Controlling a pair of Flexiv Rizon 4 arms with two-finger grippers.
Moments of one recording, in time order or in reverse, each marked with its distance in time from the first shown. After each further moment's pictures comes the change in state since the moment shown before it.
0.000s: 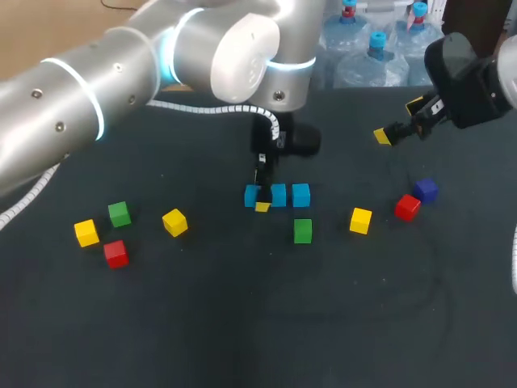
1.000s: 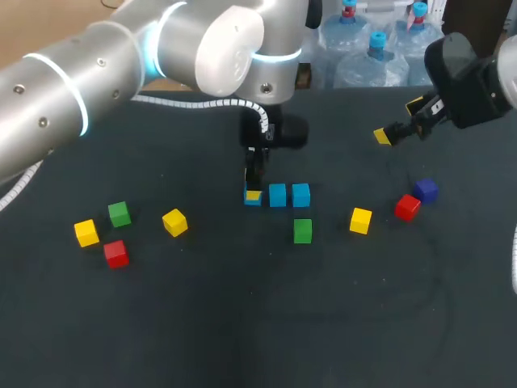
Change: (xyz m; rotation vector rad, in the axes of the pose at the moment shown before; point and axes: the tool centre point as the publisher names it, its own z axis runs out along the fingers) left arm 0.019 0.006 -0.004 -0.004 -0.007 -0.049; right arm 0.000 0.000 0.000 0.000 0.000 0.000
